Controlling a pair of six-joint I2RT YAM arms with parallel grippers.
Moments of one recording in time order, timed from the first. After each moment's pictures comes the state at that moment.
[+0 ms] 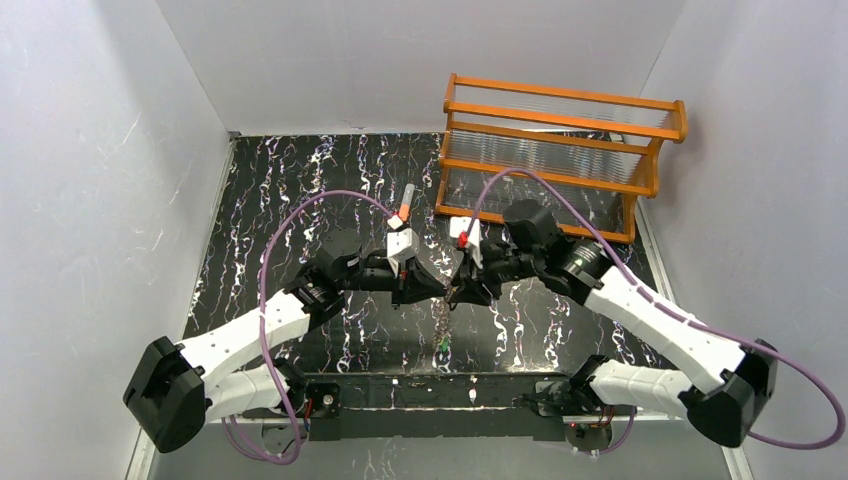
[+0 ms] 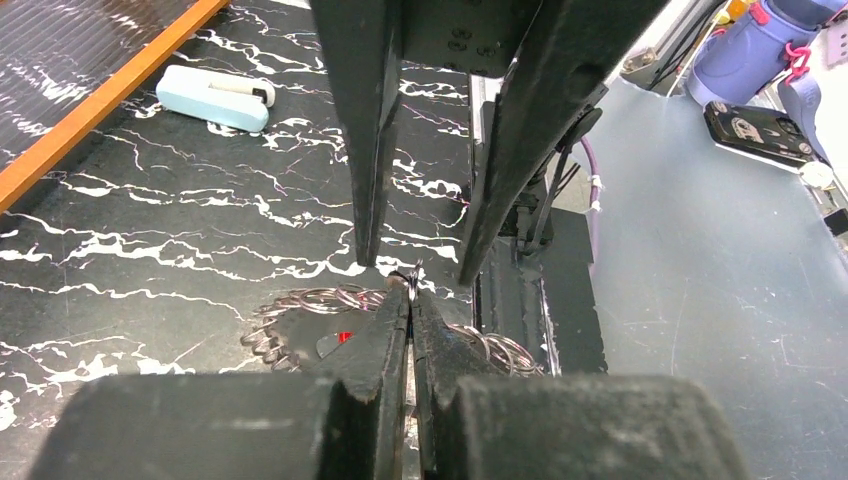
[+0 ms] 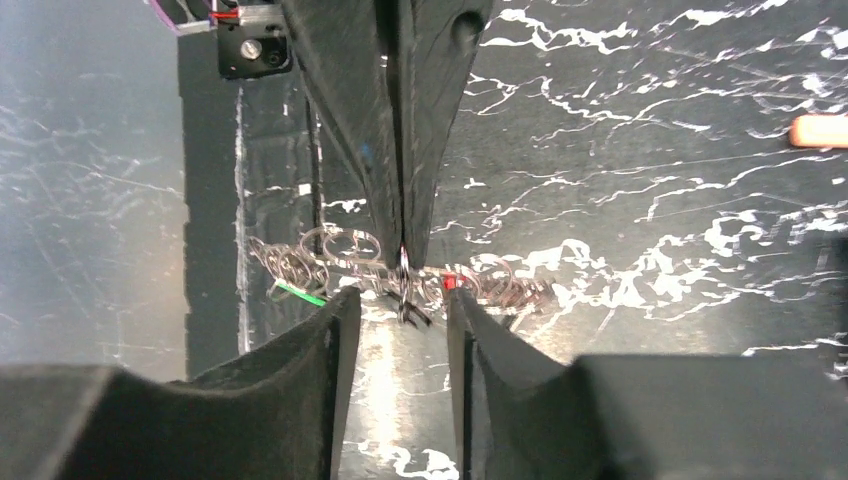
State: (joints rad) left arm -0.74 1.08 0.63 0.28 0.81 -0.09; right arm 0.82 1.13 1.05 -0.60 -0.65 -0.30
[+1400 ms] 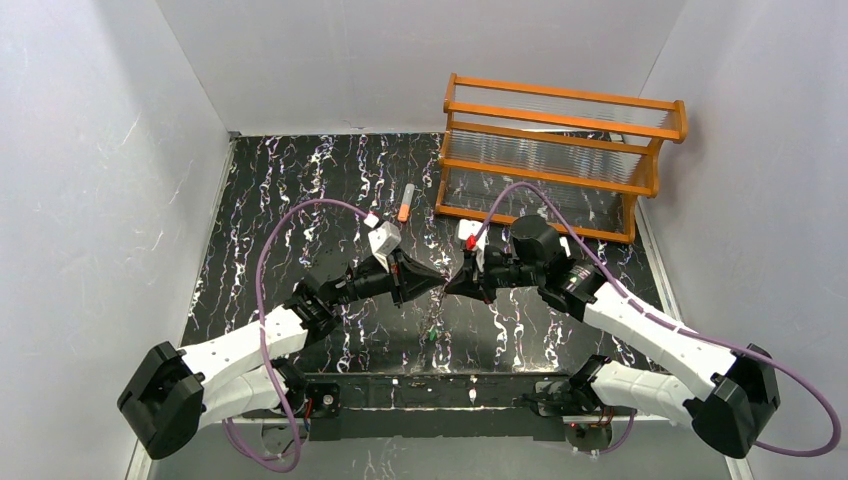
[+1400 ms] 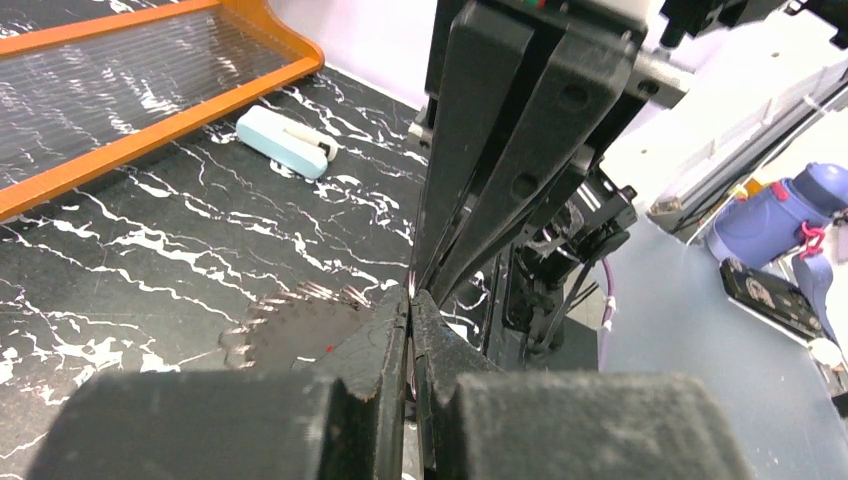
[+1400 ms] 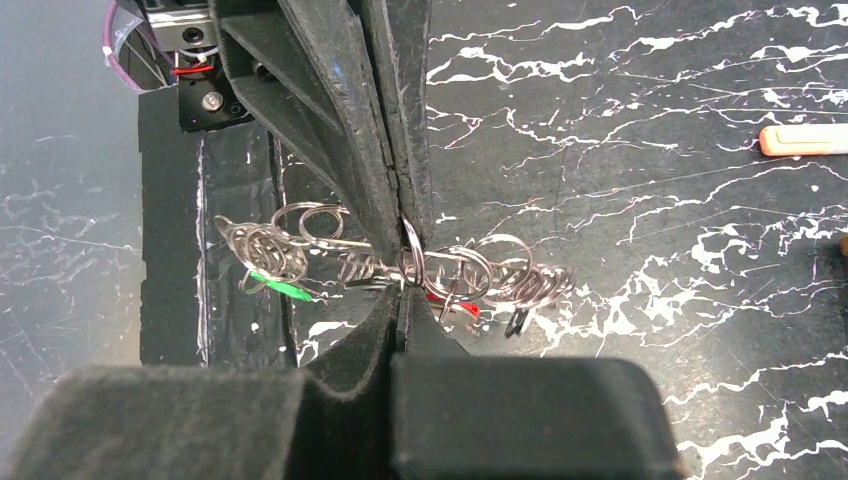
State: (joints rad) left arm -0.78 1.02 0.47 0.60 0.54 -0.37; right arm 0.79 1.02 0.79 -0.23 -0.63 -0.18
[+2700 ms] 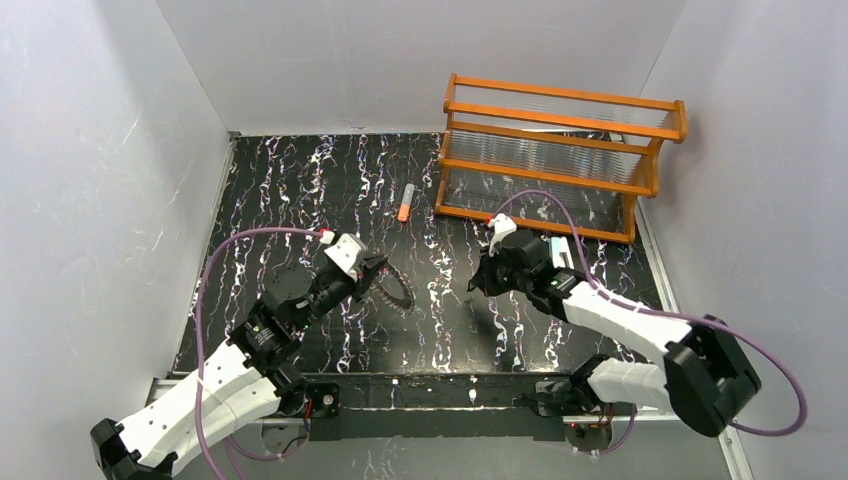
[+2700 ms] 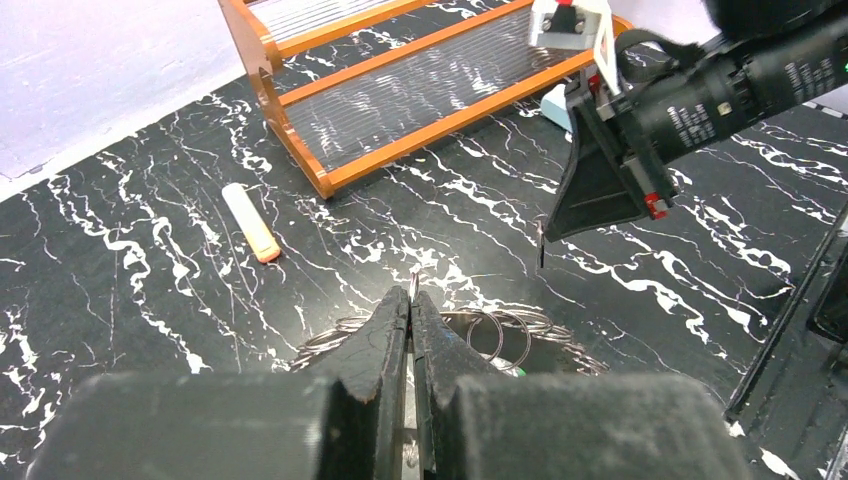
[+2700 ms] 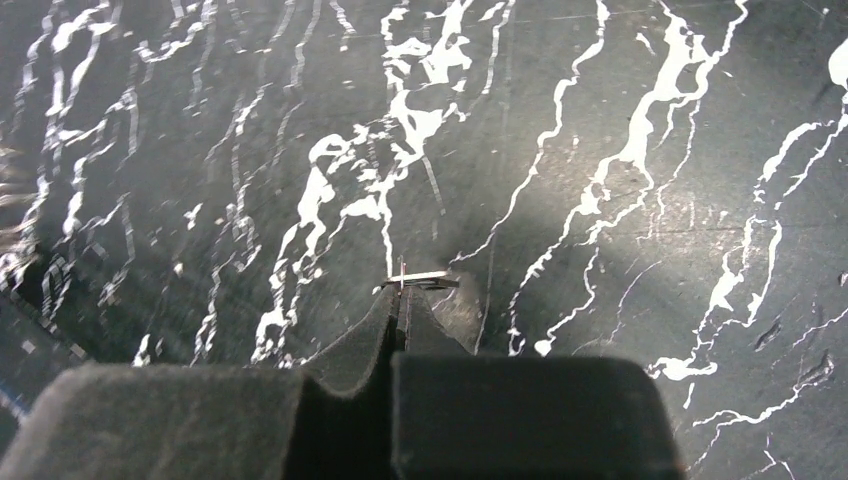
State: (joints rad) left arm -0.78 0.59 0.53 -0.01 0.01 0.05; right arm 0.71 1.13 0.59 -0.10 -0.11 0.33
